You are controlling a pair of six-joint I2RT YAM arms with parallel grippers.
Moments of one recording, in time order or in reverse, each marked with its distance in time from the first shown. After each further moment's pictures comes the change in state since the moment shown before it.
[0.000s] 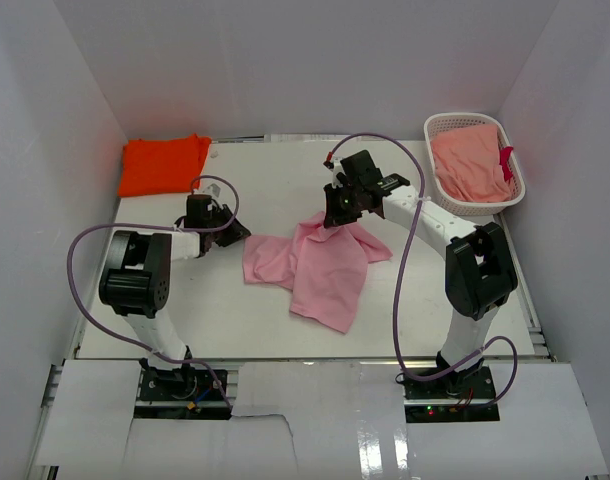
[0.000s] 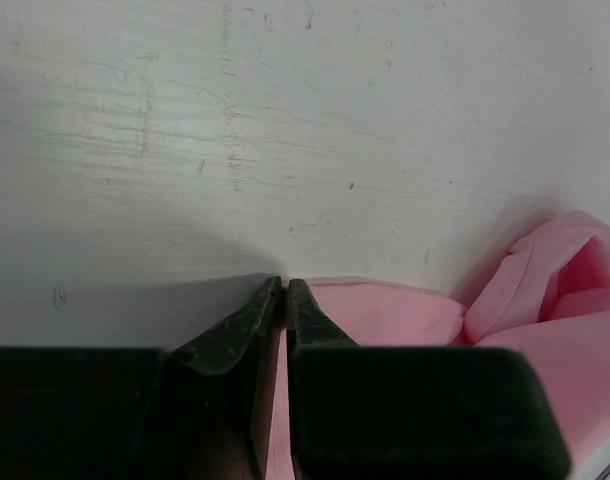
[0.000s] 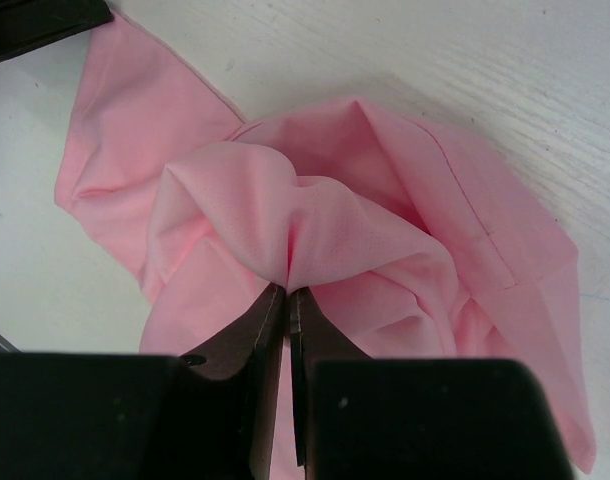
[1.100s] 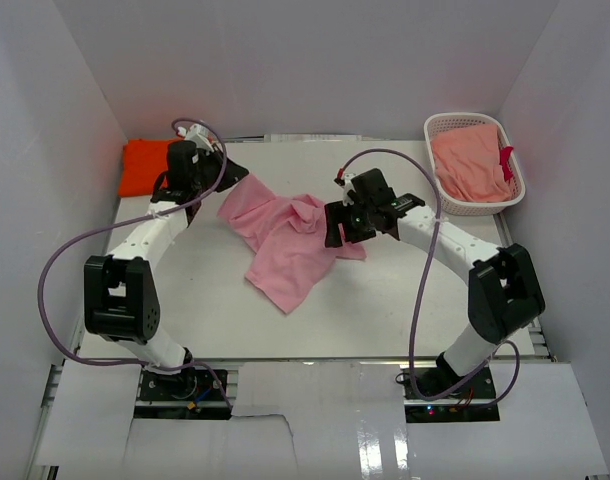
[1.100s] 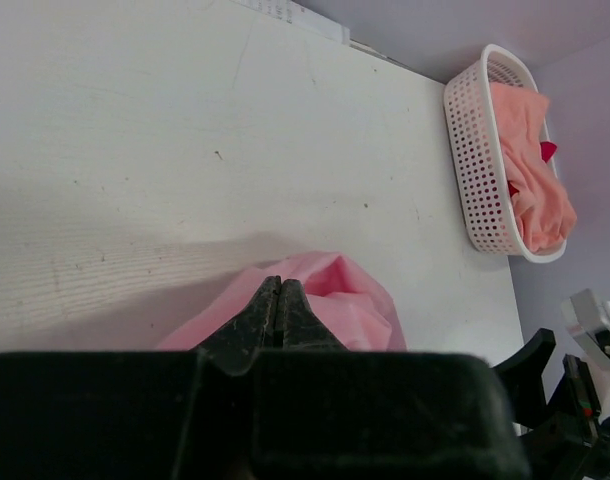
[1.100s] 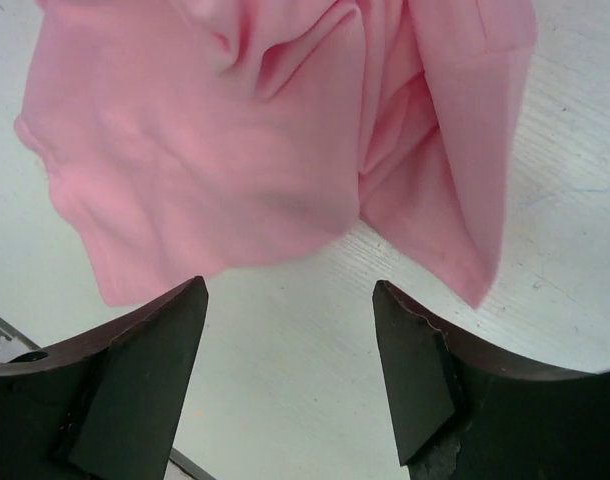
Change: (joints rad) left arm -0.008 -0.193 0.325 -0.163 0.042 -0.004; right arm 0.013 -0.161 -0.230 0.035 0.031 0.011
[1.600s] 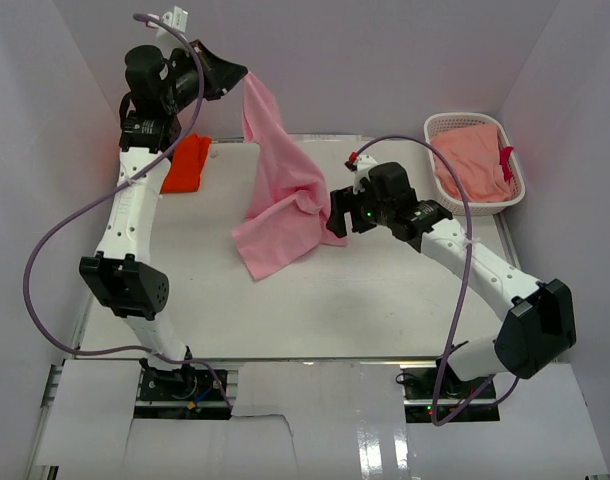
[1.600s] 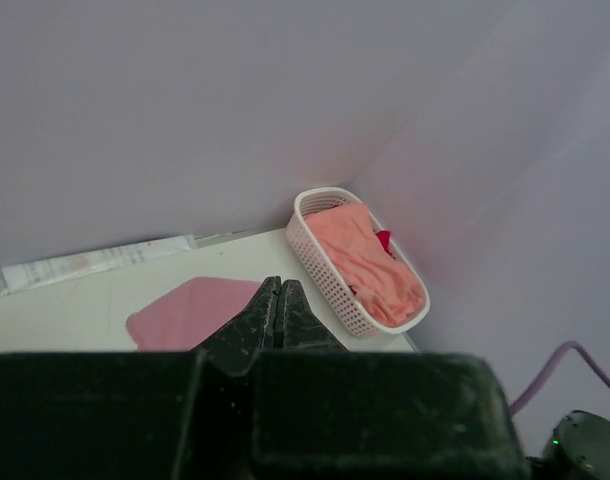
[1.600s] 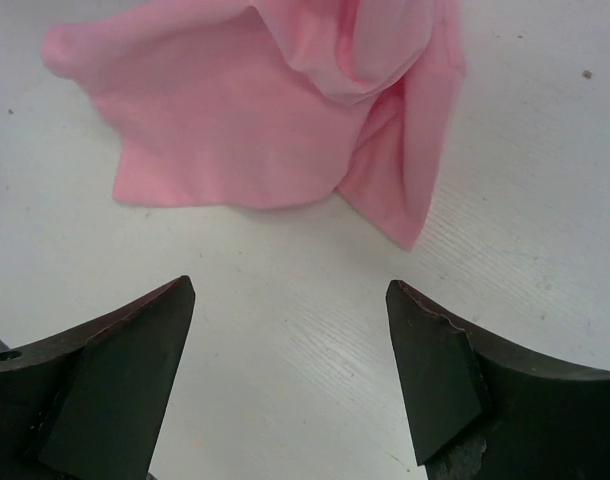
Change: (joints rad) left arm 0.000 0.169 0.852 -0.264 0.166 0.028; right arm 0.024 -0.255 -0.043 0.092 0.097 -0.056
